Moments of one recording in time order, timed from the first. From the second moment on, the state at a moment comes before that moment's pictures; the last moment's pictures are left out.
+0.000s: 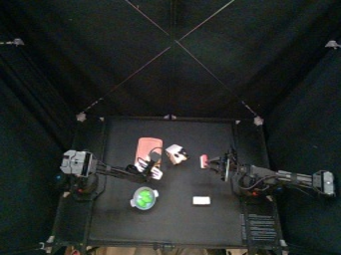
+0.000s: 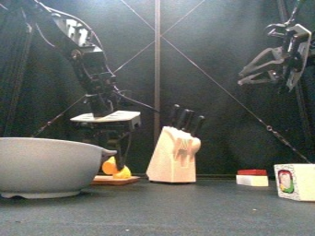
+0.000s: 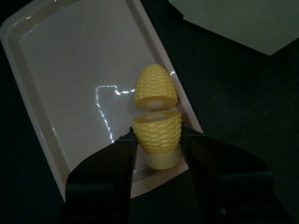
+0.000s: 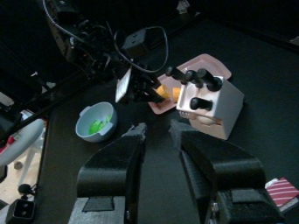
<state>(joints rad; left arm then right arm) -0.04 0.18 0.54 0.80 0.80 -1.65 -0.27 -0.96 1.24 -0.27 -0.14 0.66</state>
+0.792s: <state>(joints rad) -0.46 0.00 0.55 0.84 0.80 -1.60 -0.27 -0.96 1.24 -0.26 -0.12 0.66</state>
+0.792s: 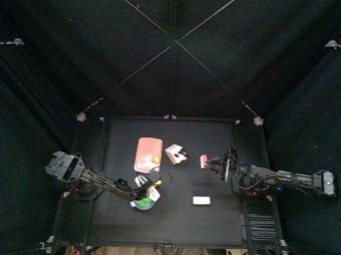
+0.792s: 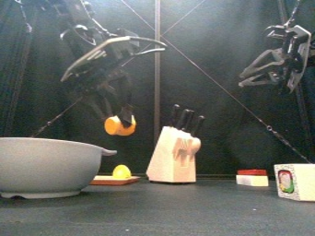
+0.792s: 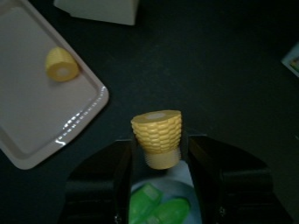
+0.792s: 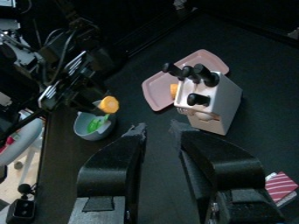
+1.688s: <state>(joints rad) -0.52 0.00 0.66 0.66 0.69 -1.60 -0.27 -0.96 1.24 -0.26 -0.11 0.66</state>
